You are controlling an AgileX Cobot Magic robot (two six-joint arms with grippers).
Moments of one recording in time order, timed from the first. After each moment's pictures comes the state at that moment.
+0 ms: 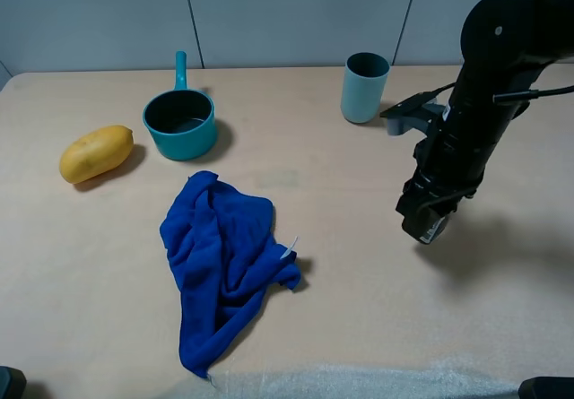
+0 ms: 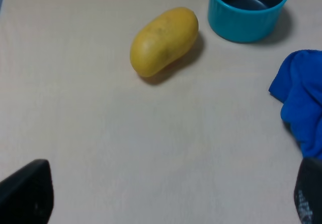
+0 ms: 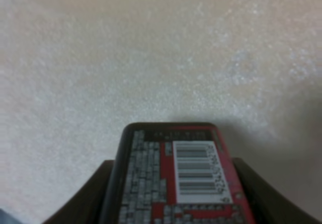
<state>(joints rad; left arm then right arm) 0.01 -0.01 -0.49 0.02 1.06 0.05 0.44 1.75 -0.92 0.13 0.93 -0.33</state>
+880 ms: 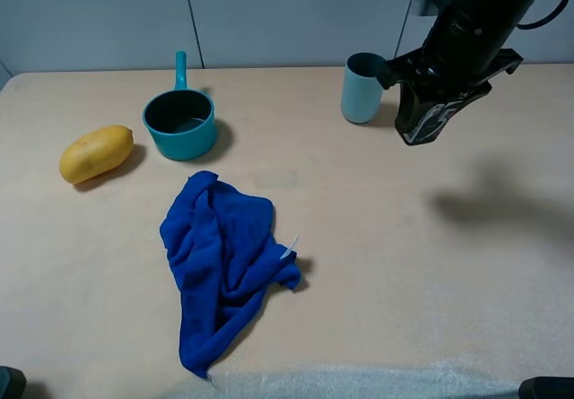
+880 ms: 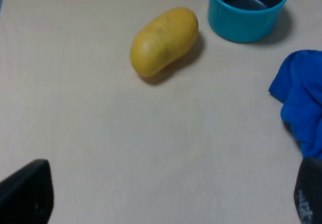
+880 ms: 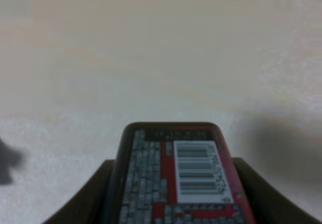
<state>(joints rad) 0.01 -0.01 -0.49 0.02 1.06 0.05 0.37 1.73 -1.27 0.13 1.07 0.02</state>
